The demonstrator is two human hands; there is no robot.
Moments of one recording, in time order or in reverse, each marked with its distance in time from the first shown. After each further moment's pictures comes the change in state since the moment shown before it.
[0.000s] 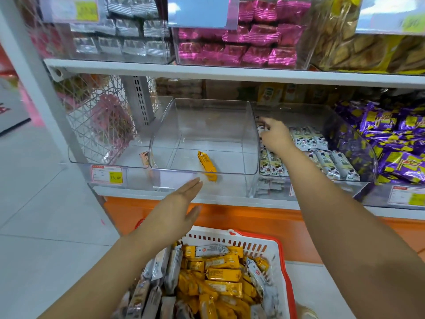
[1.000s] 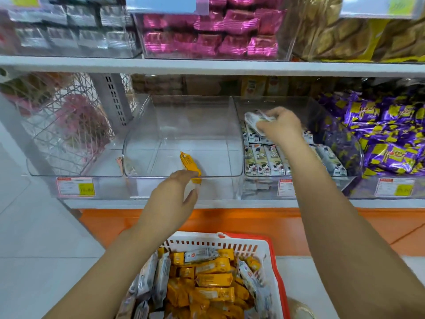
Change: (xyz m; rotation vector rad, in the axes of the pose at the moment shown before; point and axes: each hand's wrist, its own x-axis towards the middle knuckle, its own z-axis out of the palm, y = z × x) left_hand 0.046 0.022 0.000 -0.055 0.149 -0.090; right_hand -0.021 -0.007 -0.043 0.064 0.135 0.188
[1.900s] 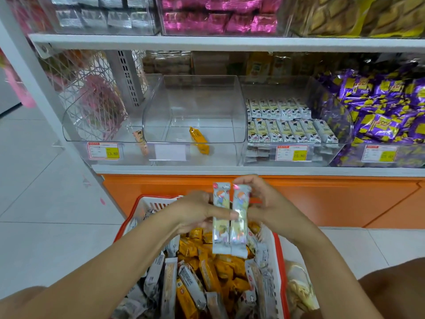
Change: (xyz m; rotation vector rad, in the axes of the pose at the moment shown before) left_hand -0.075 0.025 0.018 -0.949 -0.726 -0.528; right_hand -0.213 0.074 0.003 0.472 -0.725 -0.153
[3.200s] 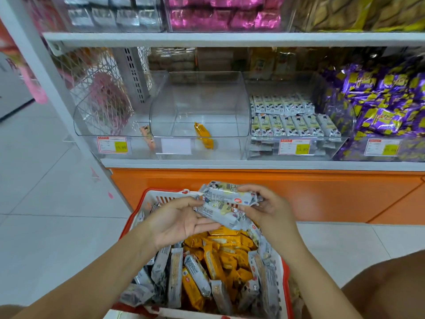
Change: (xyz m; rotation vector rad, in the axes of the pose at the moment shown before) left_hand -0.025 -0.047 -0.025 -0.799 -0.210 0.032; right_hand -0.023 0.020 0.038 0.124 0.343 -0.123
